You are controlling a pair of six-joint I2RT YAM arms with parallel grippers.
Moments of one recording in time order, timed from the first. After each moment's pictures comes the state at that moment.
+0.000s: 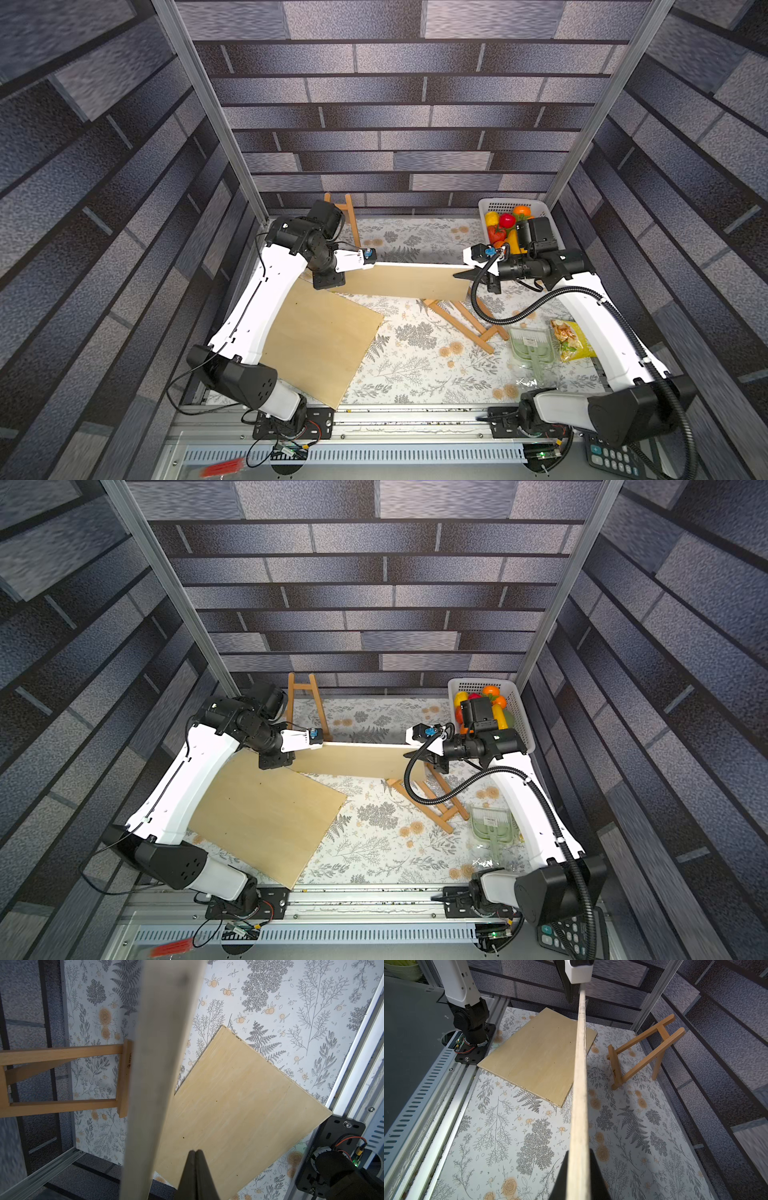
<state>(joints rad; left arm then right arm) -0.37 1.54 1.82 -1.52 0.09 1.07 0.24 1.31 1.34 -0.95 -0.98 -1.12</state>
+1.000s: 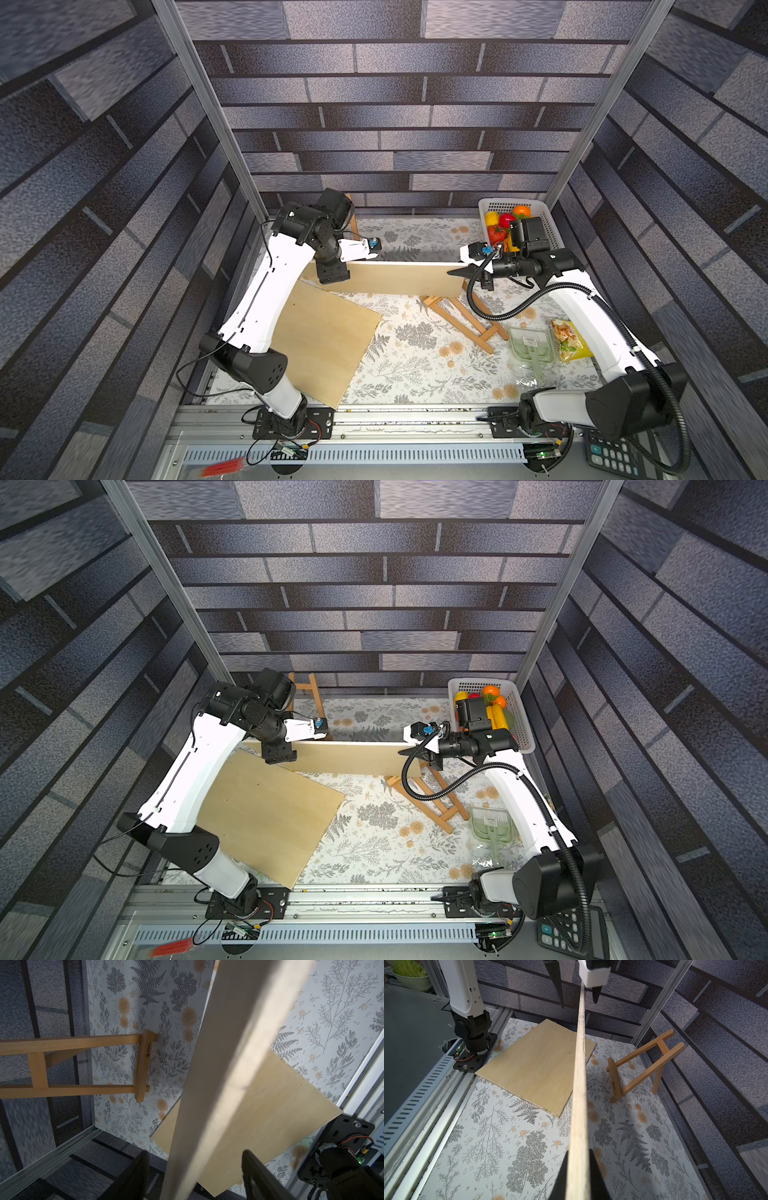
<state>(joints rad) -0.40 1.66 2.03 -1.59 -0.02 0.99 0.25 1.34 1.30 -0.83 -1.04 -1.09</state>
